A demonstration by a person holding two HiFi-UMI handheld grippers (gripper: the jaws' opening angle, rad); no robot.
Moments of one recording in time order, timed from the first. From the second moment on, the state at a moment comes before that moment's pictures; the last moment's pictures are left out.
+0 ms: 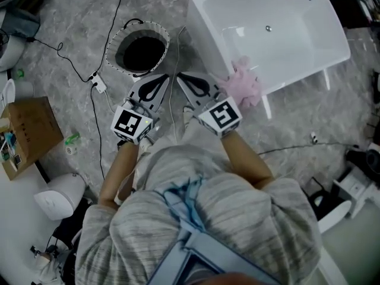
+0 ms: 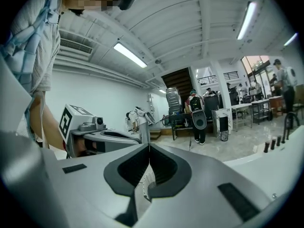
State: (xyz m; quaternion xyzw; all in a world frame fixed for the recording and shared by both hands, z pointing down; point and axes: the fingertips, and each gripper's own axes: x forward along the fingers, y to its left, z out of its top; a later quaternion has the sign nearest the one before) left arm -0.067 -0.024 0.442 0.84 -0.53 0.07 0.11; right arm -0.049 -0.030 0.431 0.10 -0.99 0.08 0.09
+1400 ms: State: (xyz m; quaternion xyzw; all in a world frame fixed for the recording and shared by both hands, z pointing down) left arm 0.153 -0.151 0.561 0.94 -0.26 0.18 0.13; right arm 0.170 -0.126 0.538 0.29 -0.93 0.15 0.15
